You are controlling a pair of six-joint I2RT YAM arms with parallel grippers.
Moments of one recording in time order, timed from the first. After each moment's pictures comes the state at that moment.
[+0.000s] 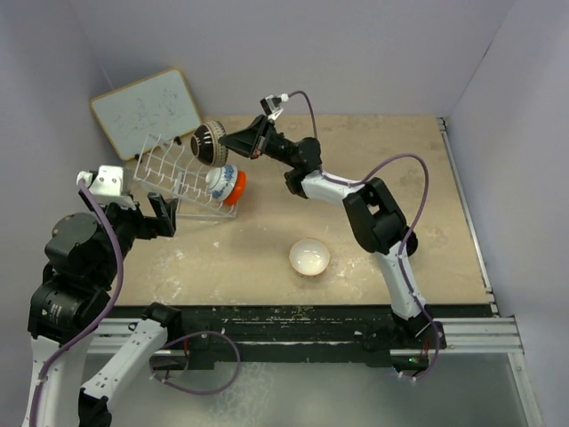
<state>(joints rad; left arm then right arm) -0.31 0.60 1.26 -0.83 -0.17 -0.09 0.64 2.27 1.69 1.32 -0.66 1.55</state>
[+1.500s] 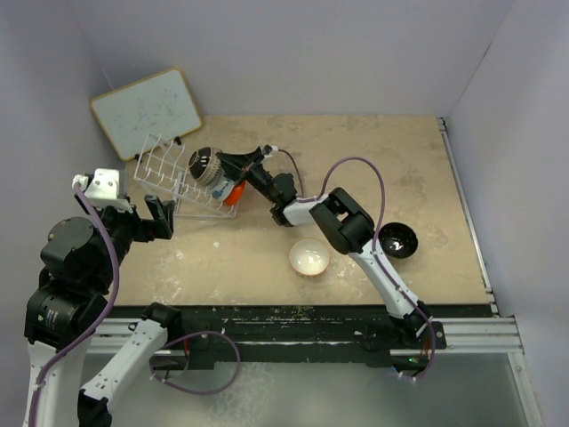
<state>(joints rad) -0.31 0.58 1.28 -0.85 -0.18 -0.09 0.75 2.58 1.69 1.39 -0.17 1.99</state>
